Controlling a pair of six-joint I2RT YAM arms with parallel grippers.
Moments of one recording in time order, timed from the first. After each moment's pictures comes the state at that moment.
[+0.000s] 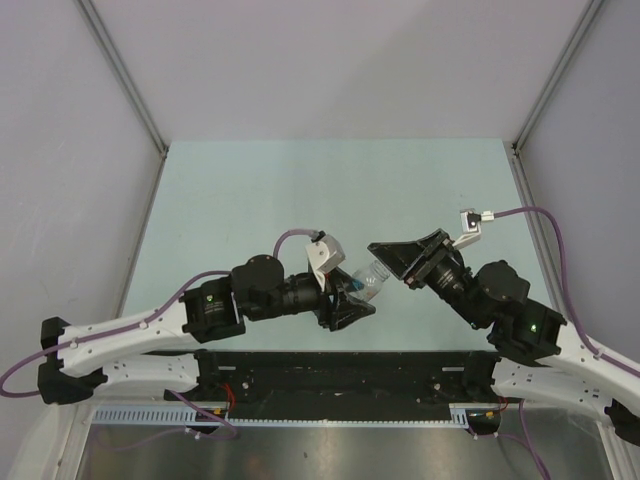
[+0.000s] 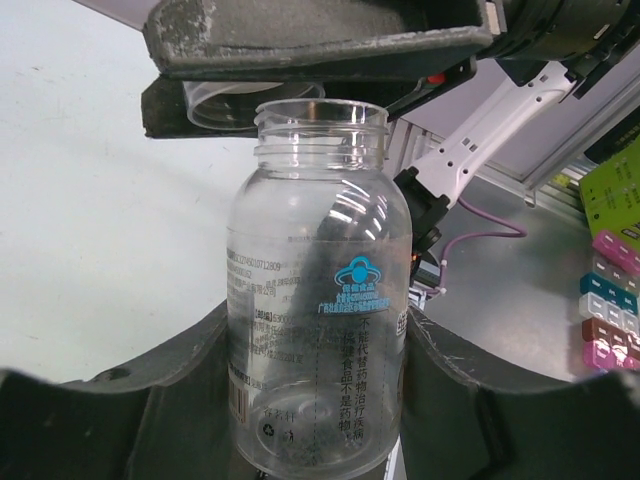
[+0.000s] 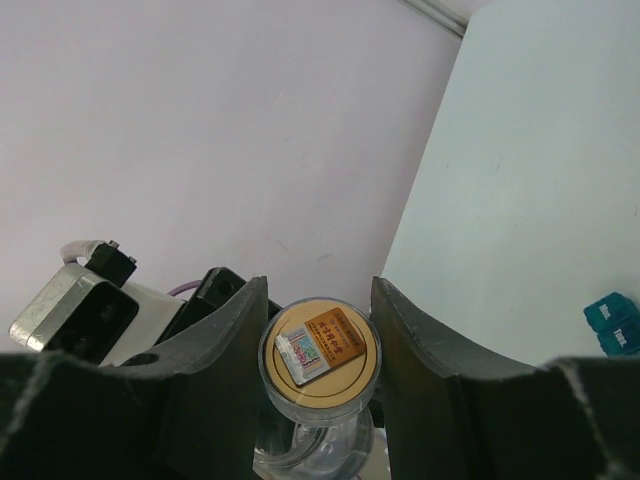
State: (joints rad) left arm -1.27 0.98 0.98 -0.15 0.05 -0.30; right arm 1.10 0.65 0.86 -0.15 0.39 1.07
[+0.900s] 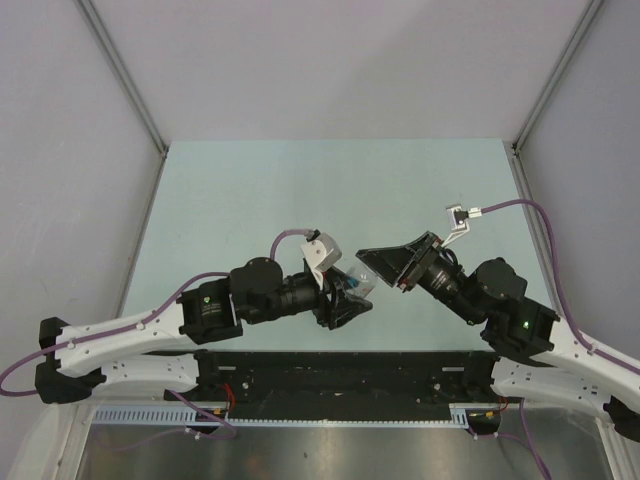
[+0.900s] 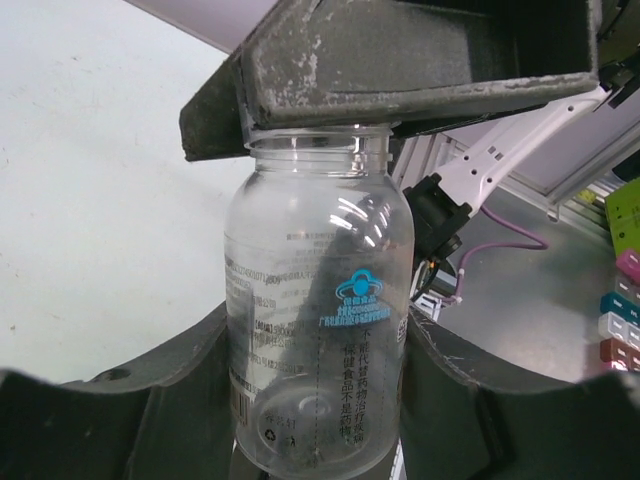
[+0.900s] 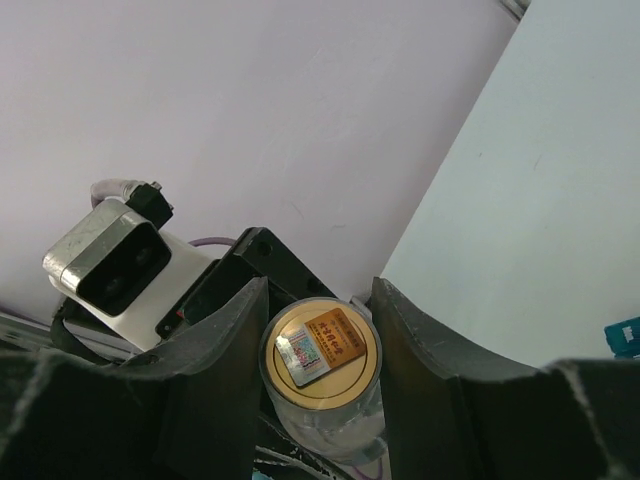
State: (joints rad) left arm -1.28 0.97 0.99 -0.16 -0.05 -0.31; right arm 1.11 0.68 0.86 -0.06 0.24 0.98
